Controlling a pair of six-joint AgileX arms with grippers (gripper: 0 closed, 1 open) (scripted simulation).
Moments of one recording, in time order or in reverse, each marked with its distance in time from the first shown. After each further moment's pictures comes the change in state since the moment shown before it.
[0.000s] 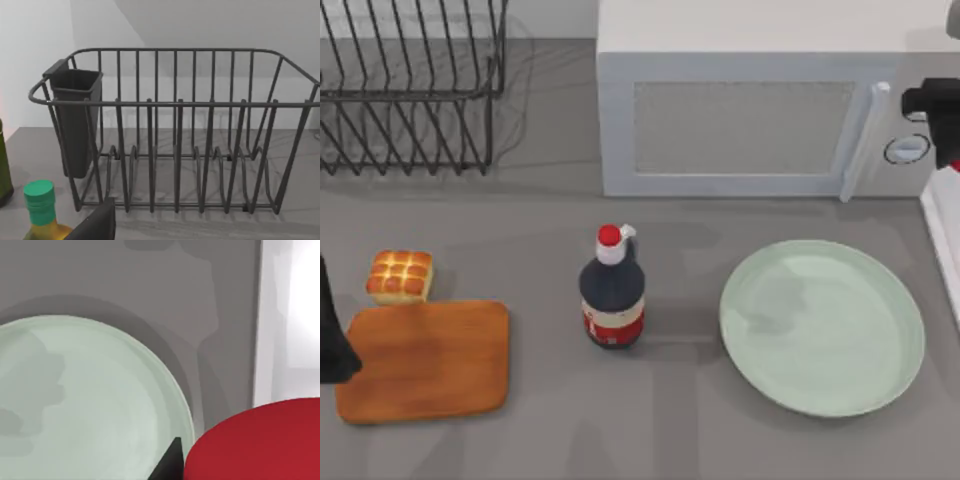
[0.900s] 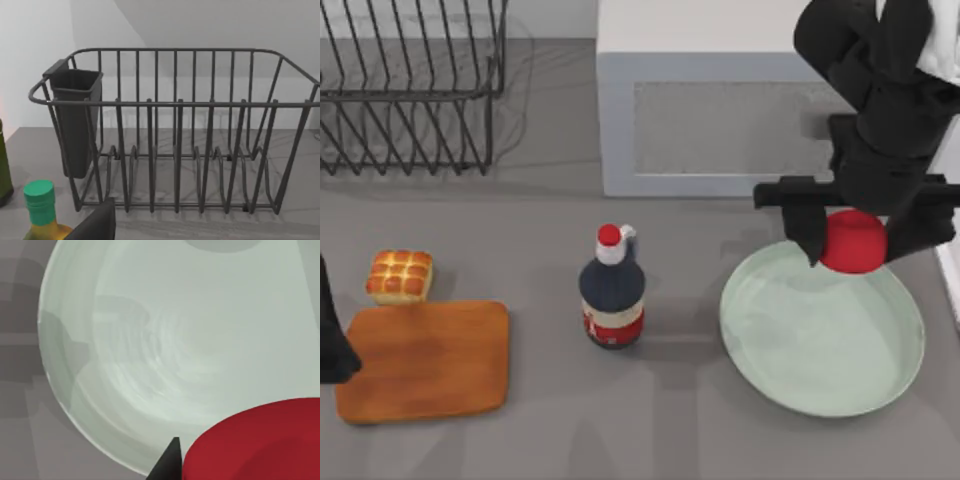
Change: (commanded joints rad) left arm 0.000 0.000 0.000 0.000 0.000 0.000; right arm 0.322 0.089 -0.078 -0.036 -0.008 0.323
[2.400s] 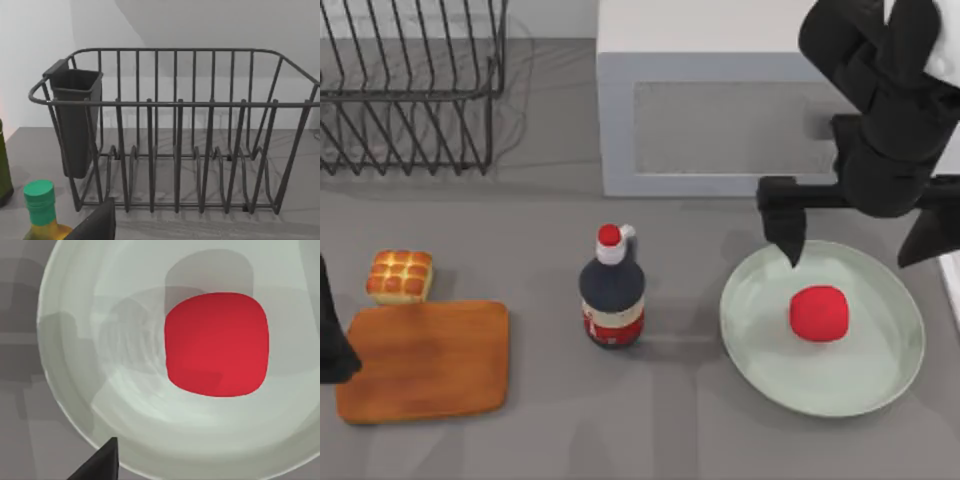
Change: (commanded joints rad) left arm 0.000 0.000 0.000 0.000 0.000 0.000; right arm -0.009 -0.026 -0.024 0.019 0.000 -0.008
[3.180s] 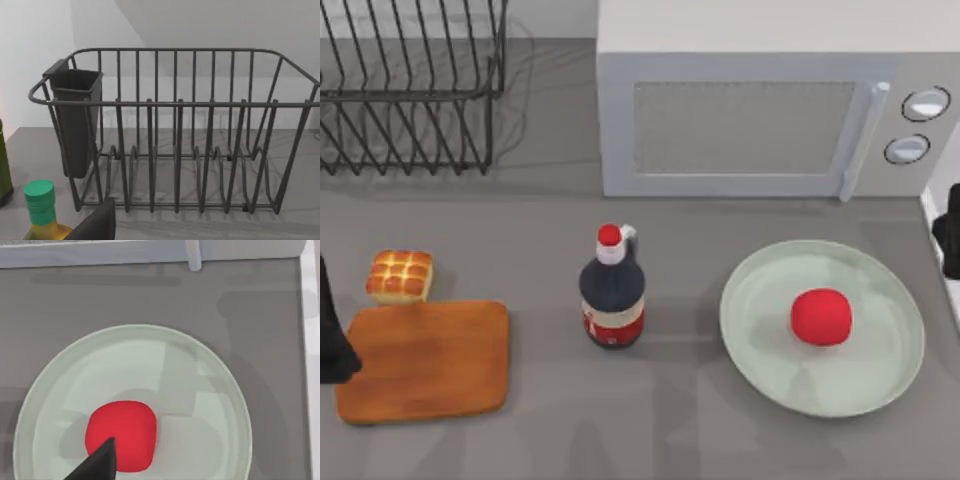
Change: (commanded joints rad) left arm 0.000 0.000 0.000 0.000 0.000 0.000; right arm -0.218 -0.858 -0.707 0.571 0.000 -0.225
